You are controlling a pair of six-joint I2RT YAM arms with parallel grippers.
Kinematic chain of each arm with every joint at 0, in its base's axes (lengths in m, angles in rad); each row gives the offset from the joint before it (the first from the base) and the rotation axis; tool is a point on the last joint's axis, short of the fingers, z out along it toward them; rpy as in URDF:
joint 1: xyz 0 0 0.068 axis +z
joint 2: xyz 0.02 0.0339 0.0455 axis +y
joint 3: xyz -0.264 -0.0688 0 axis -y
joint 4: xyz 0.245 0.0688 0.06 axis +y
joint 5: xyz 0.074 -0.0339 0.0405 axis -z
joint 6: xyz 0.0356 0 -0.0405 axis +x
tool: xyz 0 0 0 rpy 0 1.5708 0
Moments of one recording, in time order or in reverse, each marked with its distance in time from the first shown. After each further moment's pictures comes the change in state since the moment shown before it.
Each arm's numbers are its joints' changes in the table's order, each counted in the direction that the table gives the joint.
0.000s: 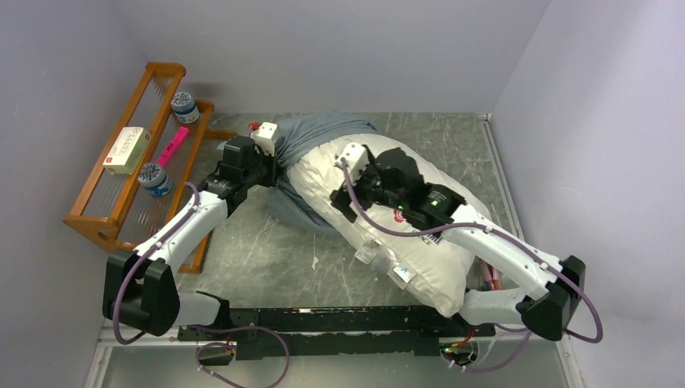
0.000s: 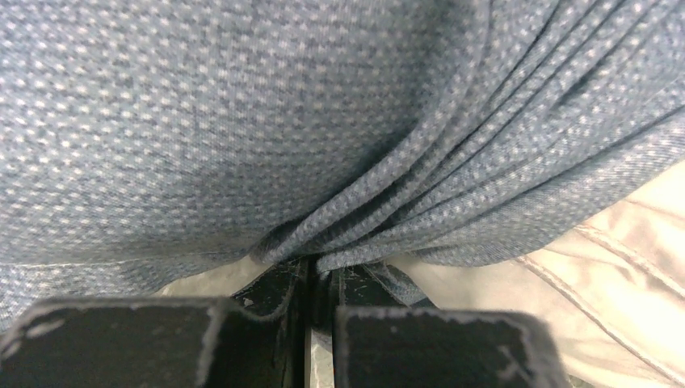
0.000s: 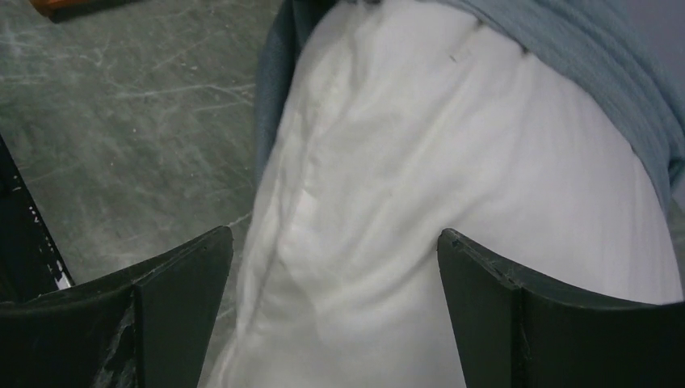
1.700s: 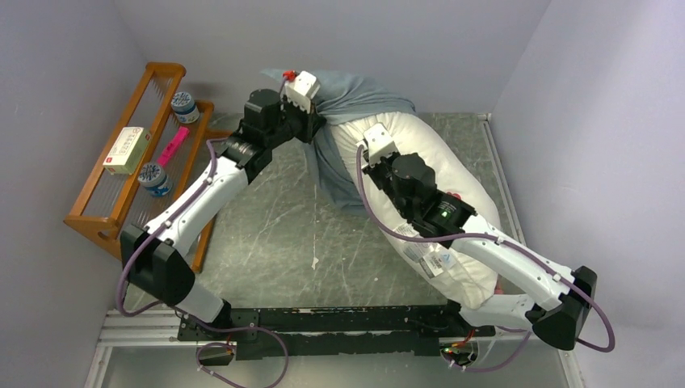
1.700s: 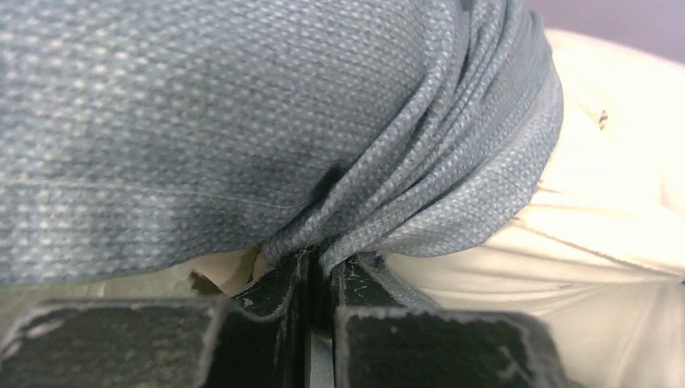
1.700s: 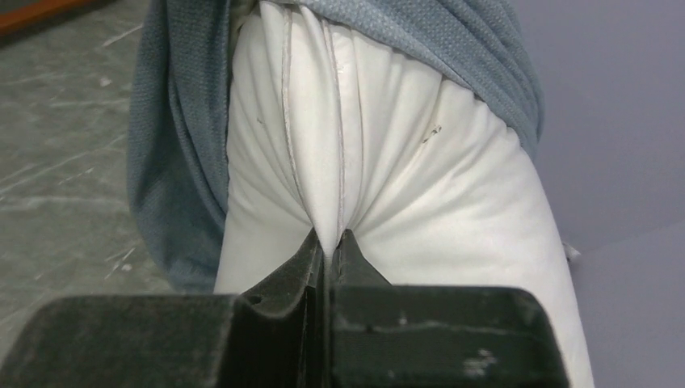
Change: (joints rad) left arm -0.176 0.234 0.564 0.001 0.123 0.052; right arm 0.055 -0.058 -0.044 -0.242 0.624 -0.100
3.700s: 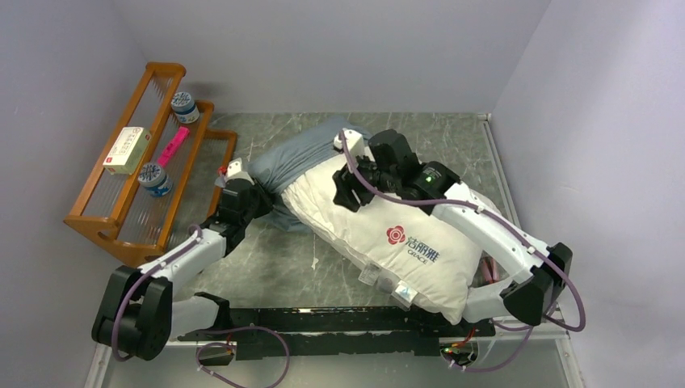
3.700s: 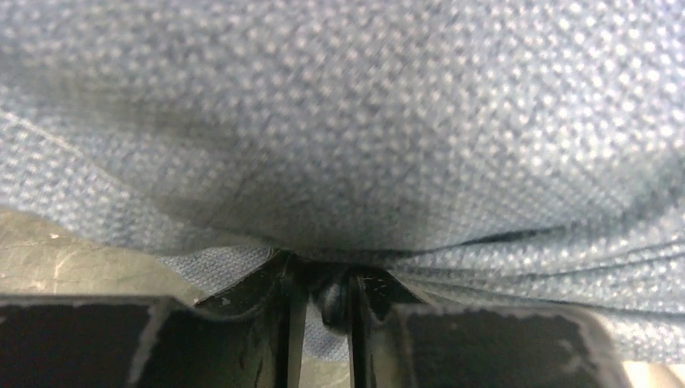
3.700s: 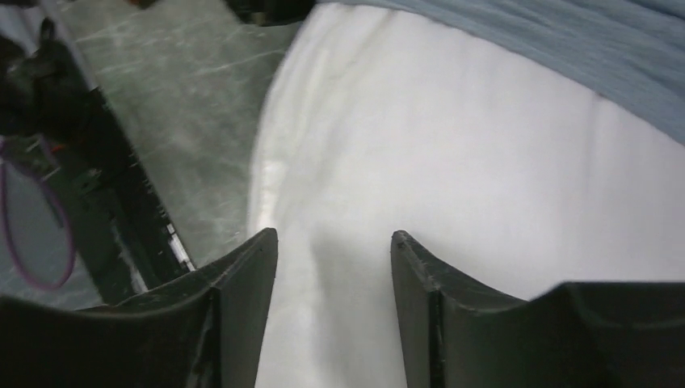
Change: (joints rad) left arm 0.173 -0.357 -1.007 -0.337 -0.349 -0.638; right arm -0.076 0.212 0.260 0.489 -0.798 0.243
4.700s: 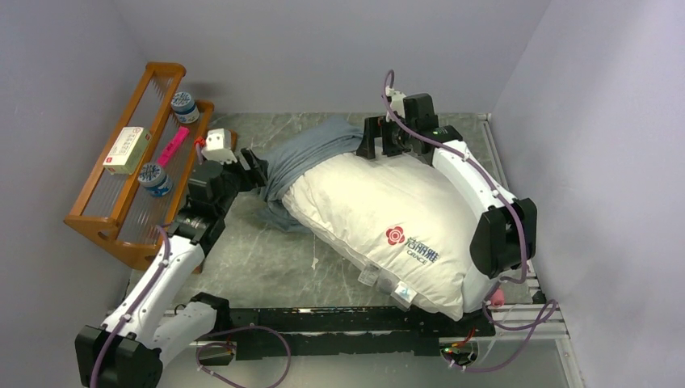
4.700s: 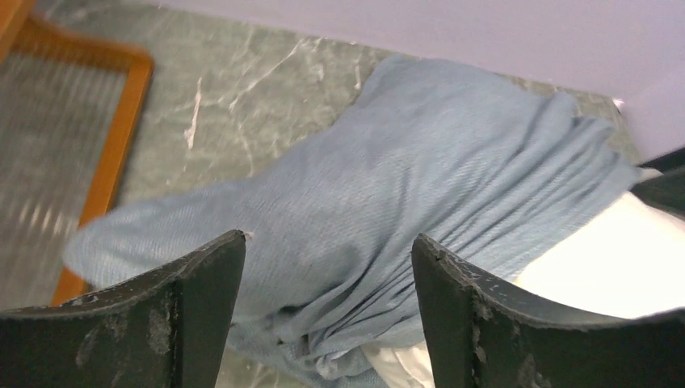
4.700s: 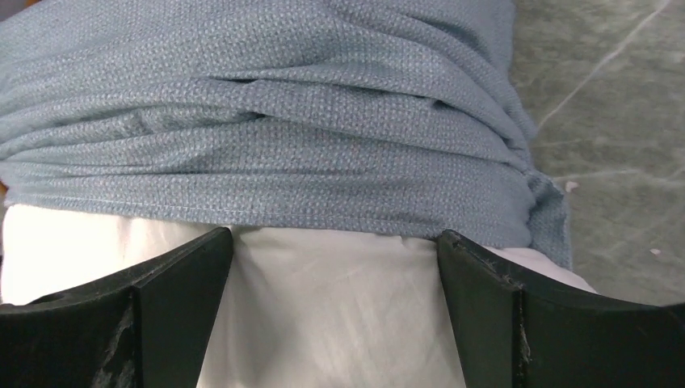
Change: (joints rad) left arm 0.034 -0.272 0.209 0.217 -0.016 0.257; right arm -0.458 0.334 0.141 -0.137 -0.069 0.231
